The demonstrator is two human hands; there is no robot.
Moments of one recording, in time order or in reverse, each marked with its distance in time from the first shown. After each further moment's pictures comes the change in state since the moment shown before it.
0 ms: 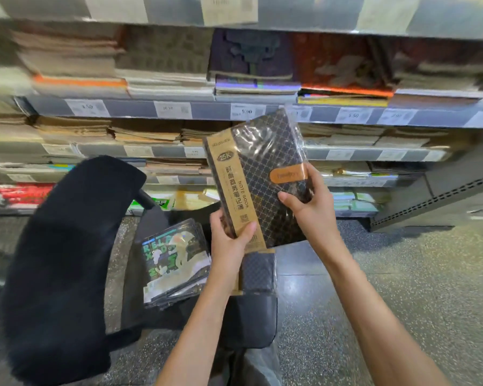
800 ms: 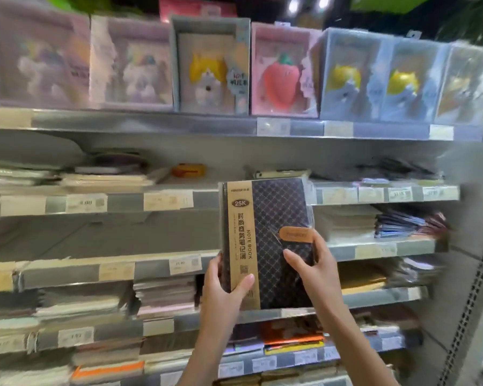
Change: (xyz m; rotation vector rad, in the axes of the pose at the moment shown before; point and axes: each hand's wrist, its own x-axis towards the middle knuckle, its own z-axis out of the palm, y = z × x) left_hand -0.123 0.382 0.010 0.090 -0.156 0.793; right_hand 0.007 -0.378 -0.108 0.125 0.325 -0.592
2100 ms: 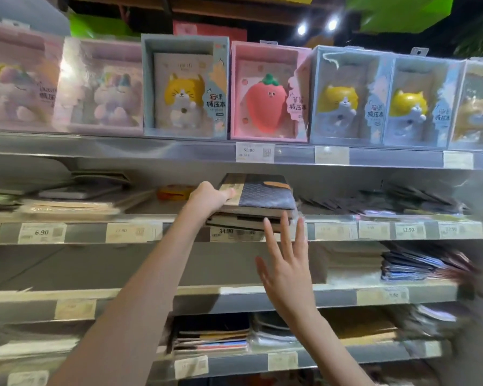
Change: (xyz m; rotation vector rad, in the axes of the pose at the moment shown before) left_hand 0.194 0.145 0.049 0.580 0.035 -0.060; right_hand 0.118 0.058 0.004 -0.952 0.090 -0.672
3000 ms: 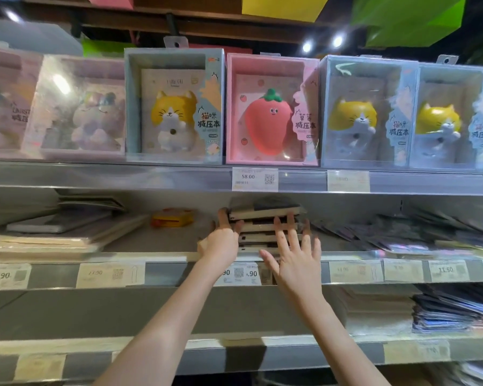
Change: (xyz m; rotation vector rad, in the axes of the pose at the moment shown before) left_hand 0.075 -0.017 0.074 0.479 0.152 0.131; right_hand 0.091 0.060 0.067 -0.176 -0.342 0.231
